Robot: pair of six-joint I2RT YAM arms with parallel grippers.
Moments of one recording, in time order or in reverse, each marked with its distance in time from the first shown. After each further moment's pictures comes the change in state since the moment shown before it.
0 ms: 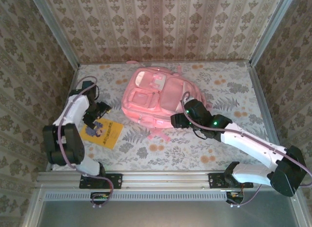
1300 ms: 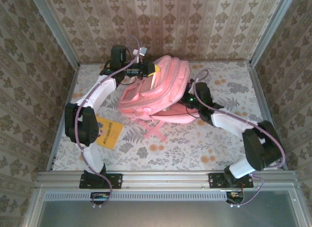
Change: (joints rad) left arm -0.355 0.291 0.465 0.894 1.078 0.100; right arm -0.320 0.315 -0.018 0.694 -0.378 0.455
